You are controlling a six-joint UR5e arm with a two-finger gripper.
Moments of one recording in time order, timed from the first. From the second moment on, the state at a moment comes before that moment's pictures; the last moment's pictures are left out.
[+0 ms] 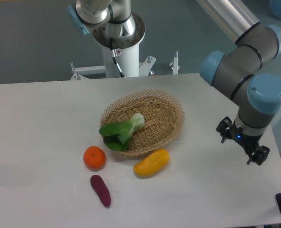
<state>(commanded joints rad) 2.66 -2.16 -1.23 -1.22 1.59 1.55</state>
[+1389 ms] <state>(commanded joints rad) 2.65 -2.06 -1.42 -1.14 1.56 1.50</state>
